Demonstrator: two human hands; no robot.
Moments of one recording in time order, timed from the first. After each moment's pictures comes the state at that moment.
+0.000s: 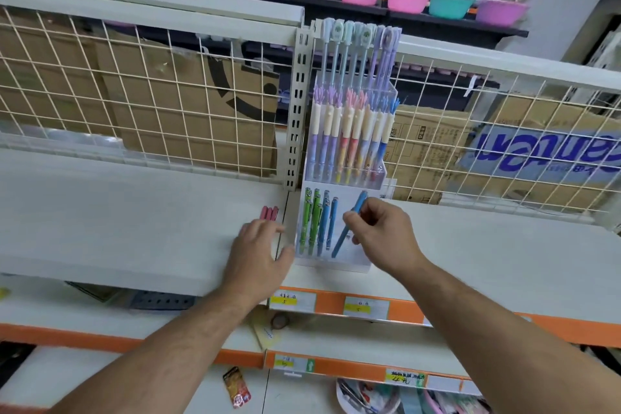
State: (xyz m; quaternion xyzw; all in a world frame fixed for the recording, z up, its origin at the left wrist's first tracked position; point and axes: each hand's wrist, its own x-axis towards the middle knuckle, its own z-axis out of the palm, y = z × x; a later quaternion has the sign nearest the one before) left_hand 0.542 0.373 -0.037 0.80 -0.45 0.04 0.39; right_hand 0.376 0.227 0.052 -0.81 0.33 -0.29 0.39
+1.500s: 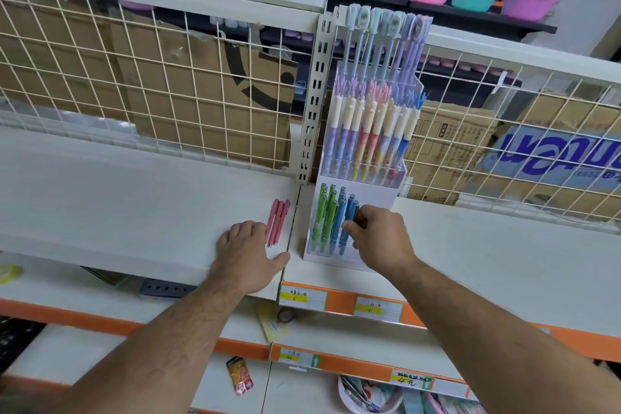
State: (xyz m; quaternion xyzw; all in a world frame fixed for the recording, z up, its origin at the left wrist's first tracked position) left_hand 0.589 0.377 -0.079 0.89 -0.41 0.00 0.19; right_hand 0.408 0.225 0.031 -0.87 0.38 -0.18 0.26
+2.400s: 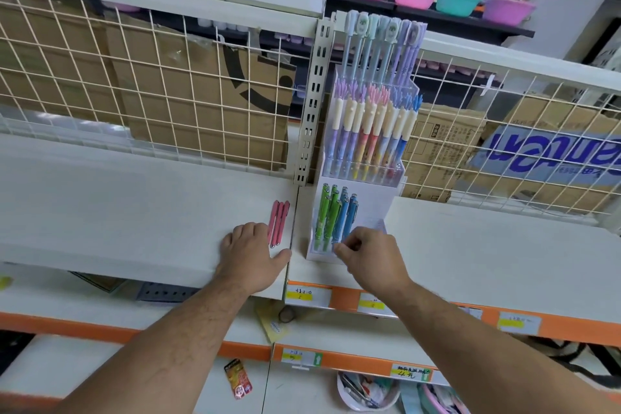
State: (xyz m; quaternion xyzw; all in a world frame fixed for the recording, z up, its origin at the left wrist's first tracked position) left_hand 0.591 0.378 -0.079 0.89 -0.41 -0.01 0.22; right_hand 0.398 0.261 0.014 -0.86 0.41 -0.16 0.27
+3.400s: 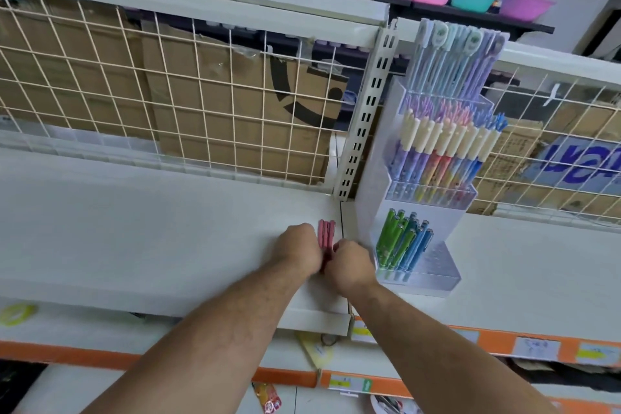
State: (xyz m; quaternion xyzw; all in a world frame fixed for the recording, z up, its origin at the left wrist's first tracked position) left_hand 0.646 0.349 -0.022 0.89 -0.38 -0.16 0.22; right_hand 0.550 0.301 -0.021 -0.83 0.48 -0.04 0.27
